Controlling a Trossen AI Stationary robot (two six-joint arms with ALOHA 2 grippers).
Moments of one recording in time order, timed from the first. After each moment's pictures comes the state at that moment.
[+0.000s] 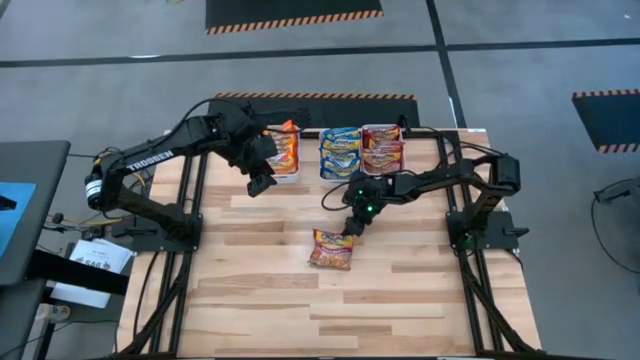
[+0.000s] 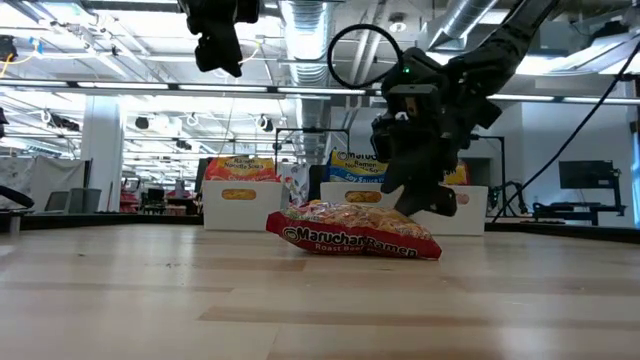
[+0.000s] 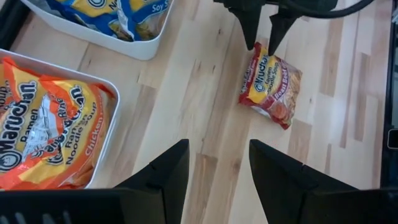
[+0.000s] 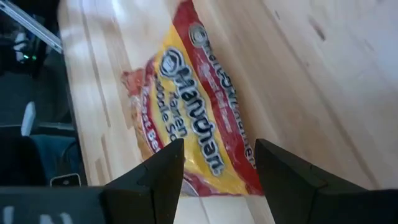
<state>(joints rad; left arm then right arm) 0.43 1.34 1.40 -1.00 0.25 -0.02 -0.21 1.71 0.81 0.02 -0.55 0.62</state>
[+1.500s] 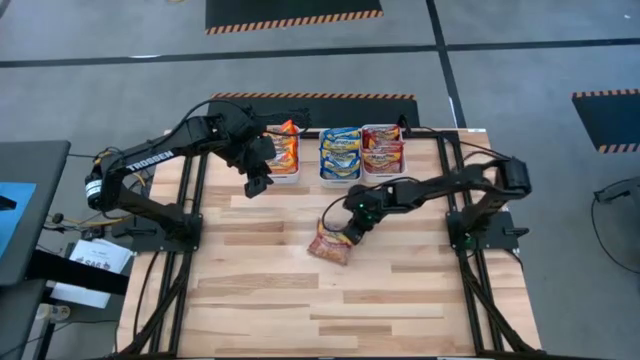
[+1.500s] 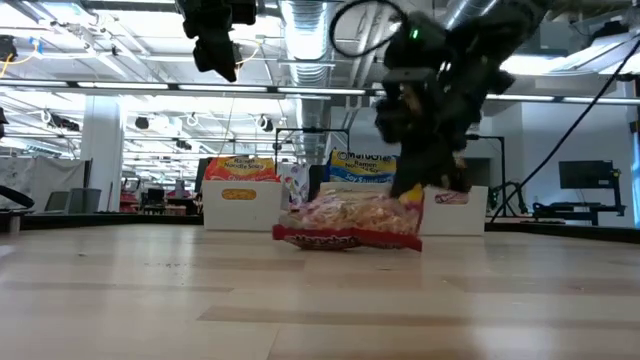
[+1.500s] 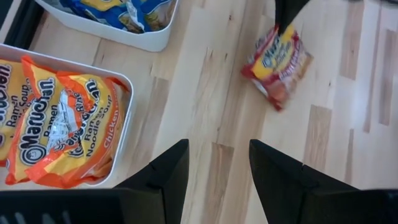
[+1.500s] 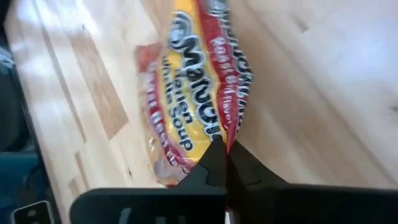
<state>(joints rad) 0.43 1.34 1.40 -1.04 0.20 0.06 -0.08 1.65 0.85 -0.12 -0.30 0.73</state>
